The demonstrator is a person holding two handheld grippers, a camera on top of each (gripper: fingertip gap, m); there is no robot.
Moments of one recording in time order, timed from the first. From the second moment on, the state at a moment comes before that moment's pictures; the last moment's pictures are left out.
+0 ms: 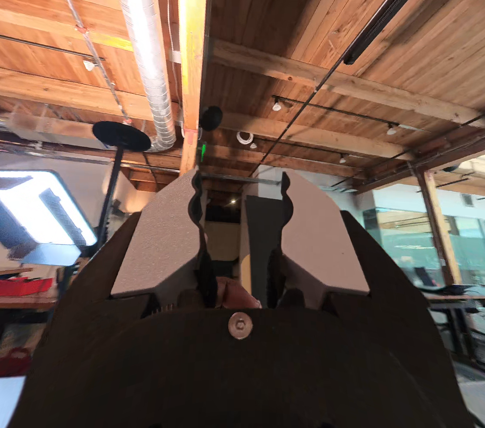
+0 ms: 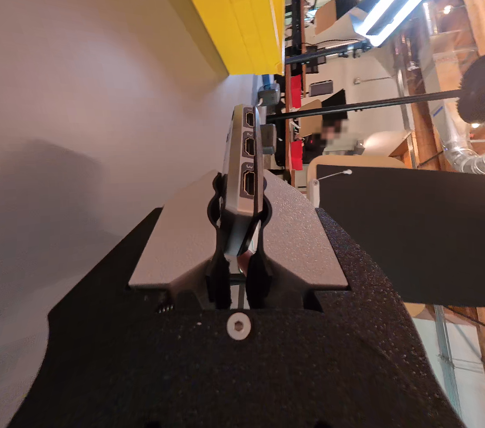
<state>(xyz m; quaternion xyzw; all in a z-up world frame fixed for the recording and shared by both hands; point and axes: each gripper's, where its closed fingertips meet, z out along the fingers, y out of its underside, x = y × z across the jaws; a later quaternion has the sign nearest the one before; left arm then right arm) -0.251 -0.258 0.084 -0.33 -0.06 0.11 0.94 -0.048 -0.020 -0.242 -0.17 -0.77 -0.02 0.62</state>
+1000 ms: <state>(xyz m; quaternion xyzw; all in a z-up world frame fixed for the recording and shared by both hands) -0.331 -0.296 -0.271 -0.77 0.20 0.41 0.44 -0.054 -0.015 -0.302 -0.16 -0.84 -0.08 0.52</state>
